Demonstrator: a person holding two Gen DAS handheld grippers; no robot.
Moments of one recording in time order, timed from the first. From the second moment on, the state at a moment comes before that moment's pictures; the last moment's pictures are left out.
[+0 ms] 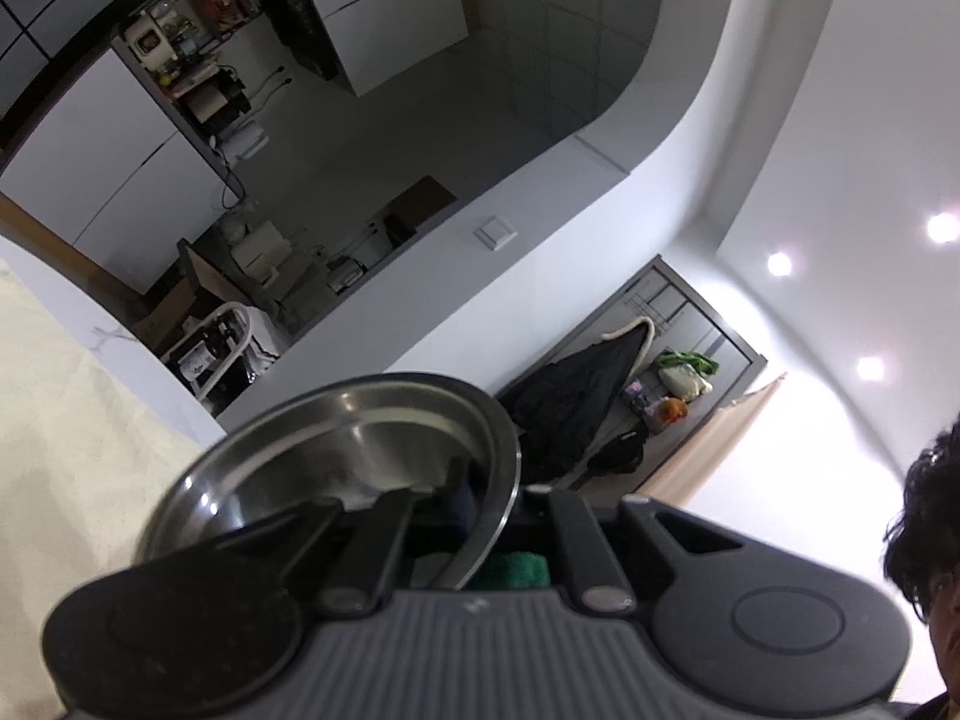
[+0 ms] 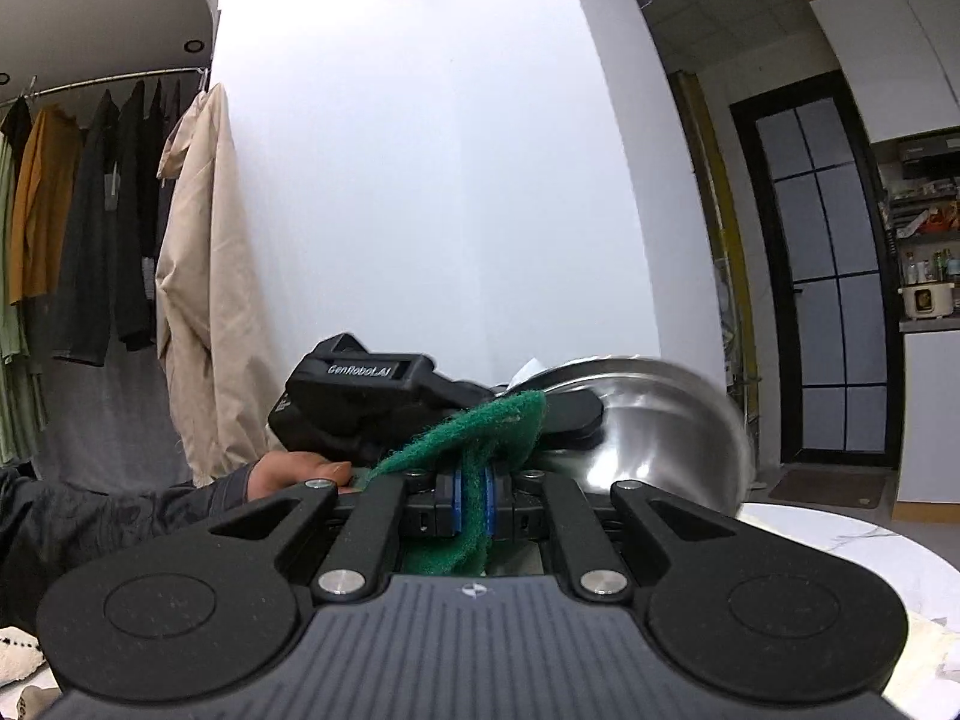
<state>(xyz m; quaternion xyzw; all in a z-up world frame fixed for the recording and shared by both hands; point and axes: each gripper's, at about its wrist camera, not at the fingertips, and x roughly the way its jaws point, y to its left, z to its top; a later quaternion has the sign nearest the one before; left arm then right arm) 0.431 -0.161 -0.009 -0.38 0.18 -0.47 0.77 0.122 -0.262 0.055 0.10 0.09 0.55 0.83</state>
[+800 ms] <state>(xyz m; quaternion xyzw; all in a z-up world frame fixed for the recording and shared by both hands) 0.427 -0.168 -0.005 -0.37 0.18 -0.47 0.78 0.143 -0.280 0.051 0.11 0.09 0.46 0.88</state>
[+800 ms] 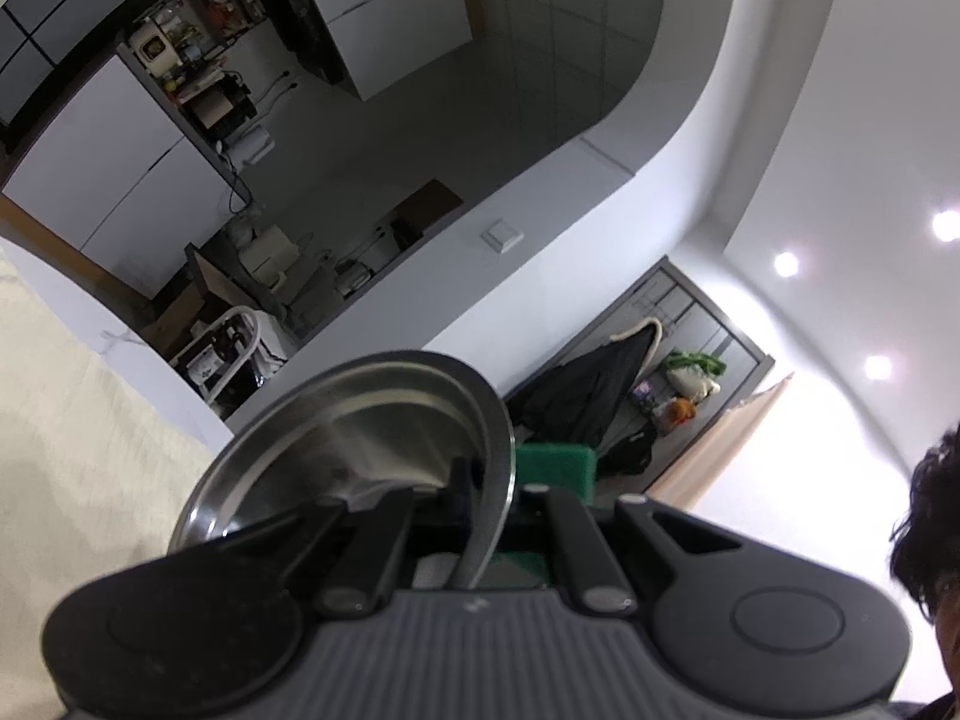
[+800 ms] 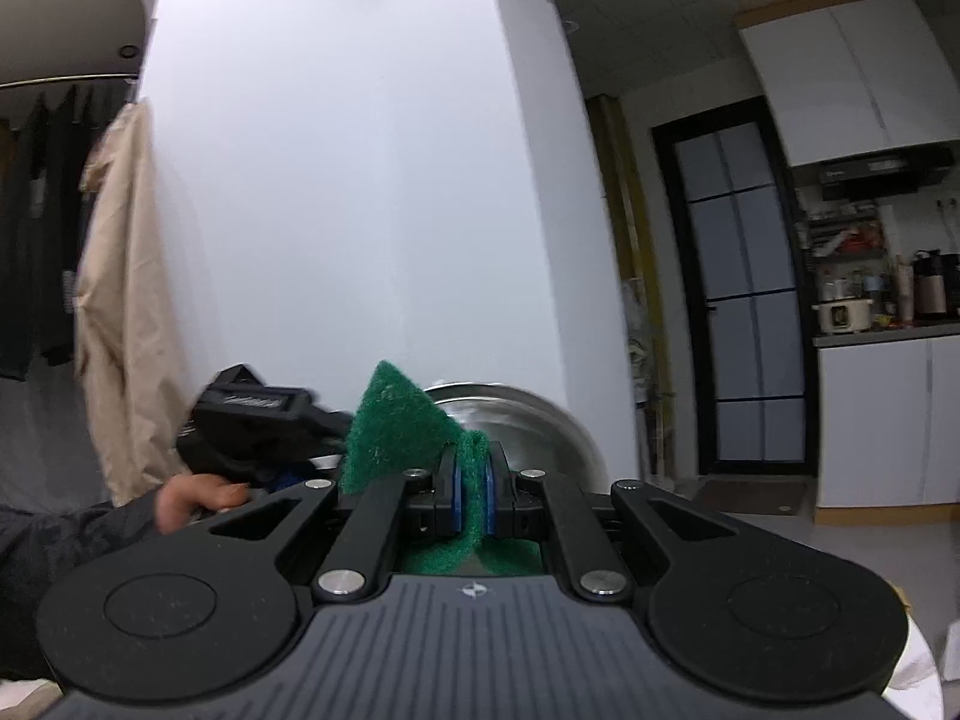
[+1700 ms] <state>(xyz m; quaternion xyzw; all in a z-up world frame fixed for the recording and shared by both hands) 0.416 -0.179 0.000 -0.27 0.21 -0.45 0.83 0.140 -0.236 0.078 0.03 0.11 0.51 0.85</state>
